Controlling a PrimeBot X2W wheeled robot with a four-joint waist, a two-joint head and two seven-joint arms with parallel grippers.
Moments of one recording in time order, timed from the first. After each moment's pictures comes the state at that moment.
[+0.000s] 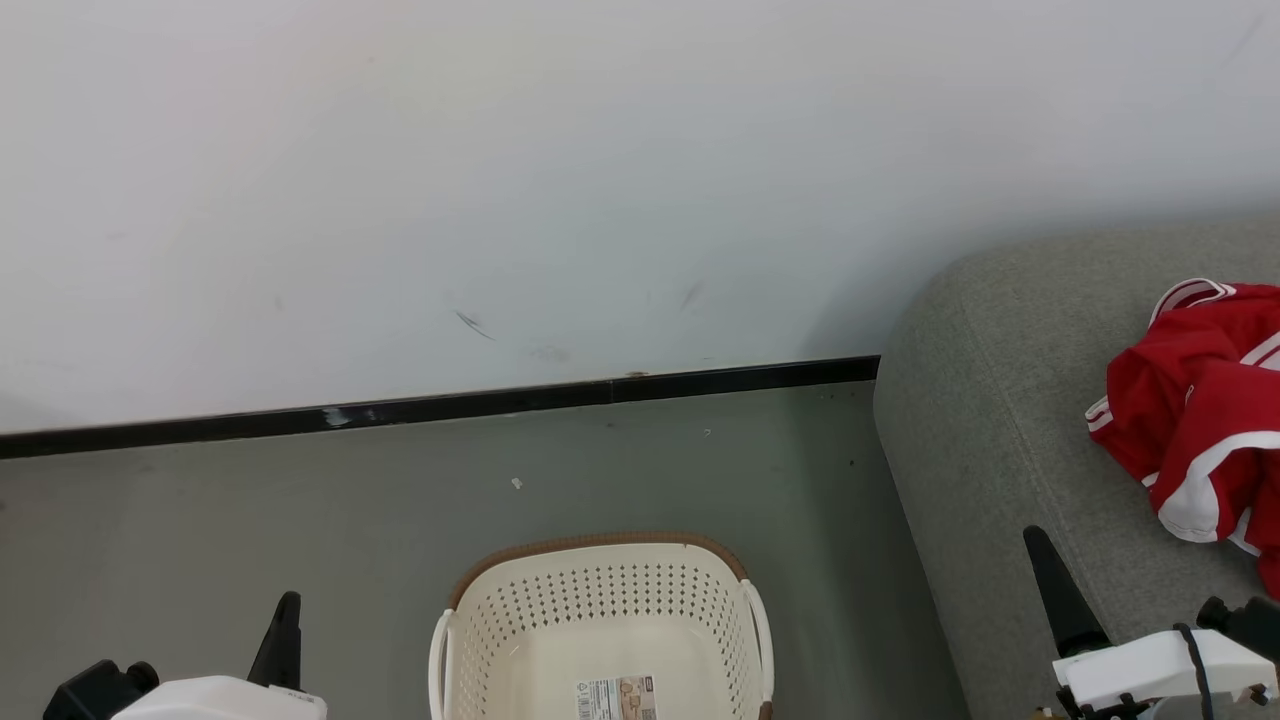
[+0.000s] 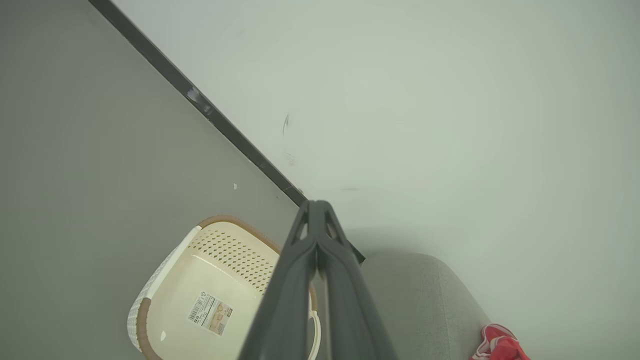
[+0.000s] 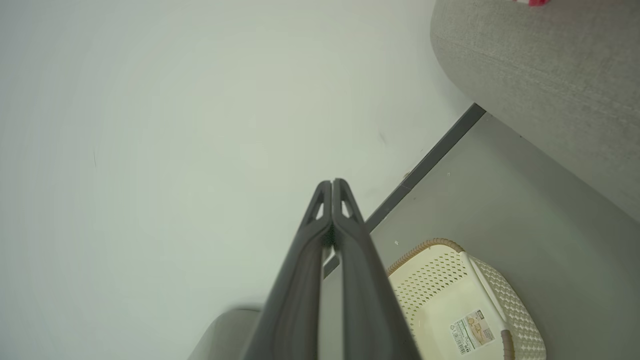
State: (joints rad) left arm 0.00 0.12 -0.08 0.19 -1.21 0.10 -0.03; right arm 0.01 -0.08 0.02 0.19 1.08 0.13 -0.10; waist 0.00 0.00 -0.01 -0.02
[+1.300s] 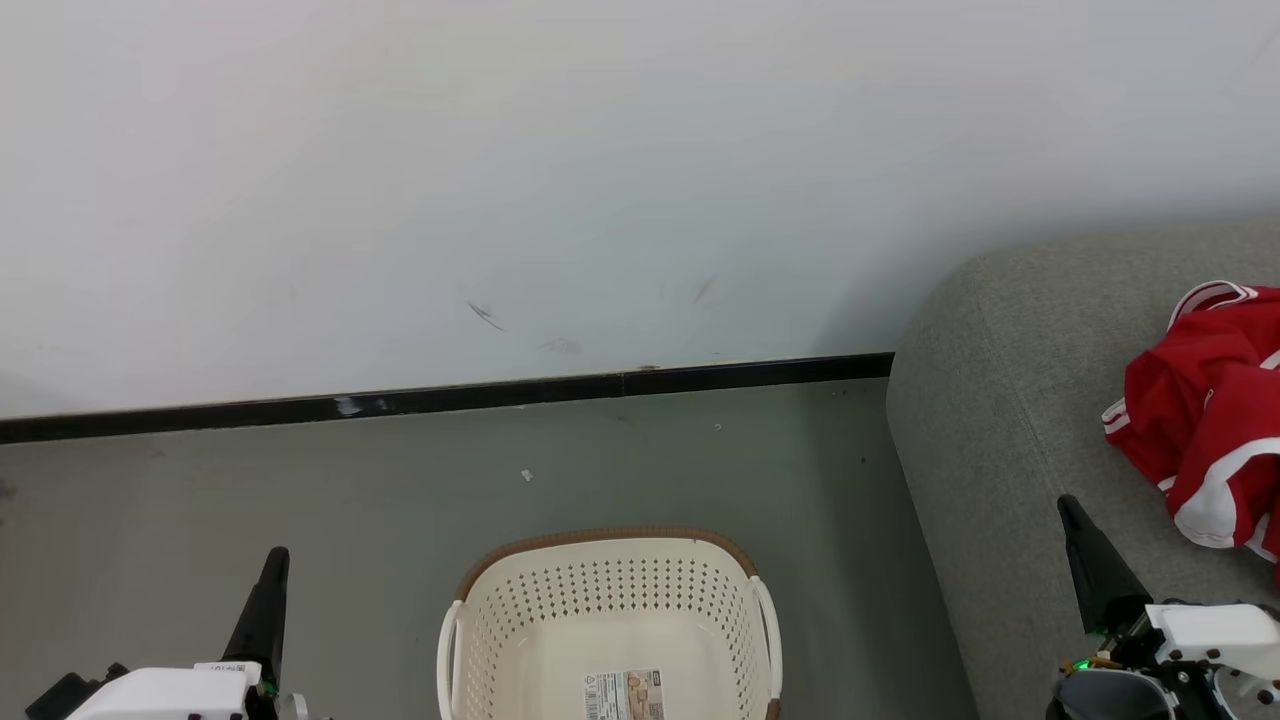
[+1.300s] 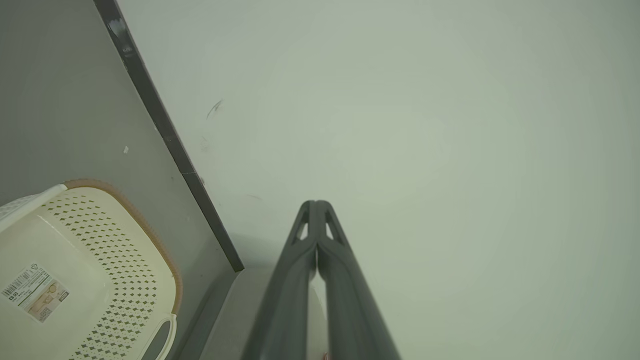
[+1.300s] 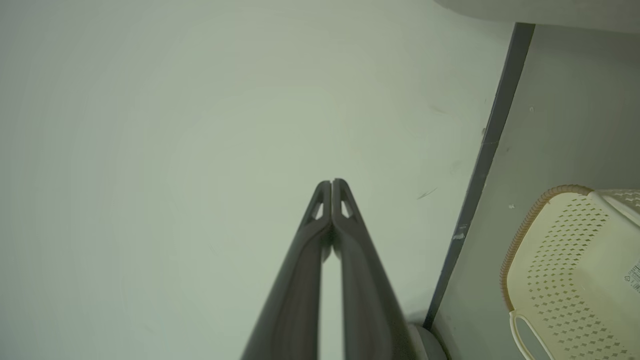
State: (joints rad) left arm -0.04 0.04 0.07 0.20 -1.60 -0.07 0.10; right arm -0.06 -0.13 0.01 0.25 1.71 0.13 0.00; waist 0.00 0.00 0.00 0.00
